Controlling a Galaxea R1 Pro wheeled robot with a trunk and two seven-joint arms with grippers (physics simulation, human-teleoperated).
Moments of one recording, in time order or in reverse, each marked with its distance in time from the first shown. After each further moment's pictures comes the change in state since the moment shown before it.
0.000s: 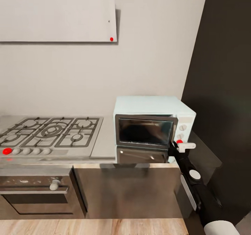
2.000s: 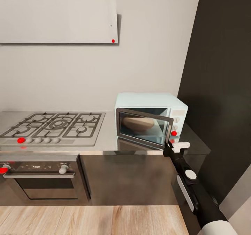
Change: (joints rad) left arm 0.000 0.000 0.000 0.000 0.000 0.000 0.001; right arm 0.000 0.001 0.066 -0.005 -0.002 0.000 0.011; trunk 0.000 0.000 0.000
